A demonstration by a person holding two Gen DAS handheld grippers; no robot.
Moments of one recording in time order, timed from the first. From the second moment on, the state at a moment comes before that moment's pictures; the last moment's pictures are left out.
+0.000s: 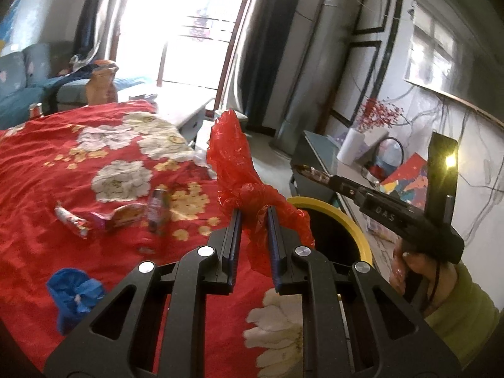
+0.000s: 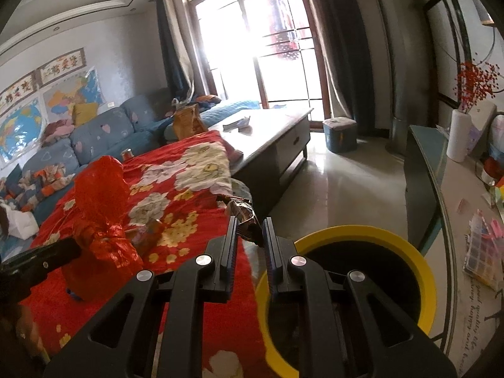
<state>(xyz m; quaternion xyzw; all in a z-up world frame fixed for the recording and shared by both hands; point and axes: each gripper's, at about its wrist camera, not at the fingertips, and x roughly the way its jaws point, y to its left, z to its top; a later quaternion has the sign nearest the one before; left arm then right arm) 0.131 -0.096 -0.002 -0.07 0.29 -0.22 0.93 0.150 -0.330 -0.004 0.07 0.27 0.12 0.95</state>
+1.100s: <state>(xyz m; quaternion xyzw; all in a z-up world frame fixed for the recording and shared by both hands) 0.150 -0.217 -0.024 0.03 0.30 -0.31 0.90 0.145 -0.429 -0.039 0.12 0.29 0.02 0.95</state>
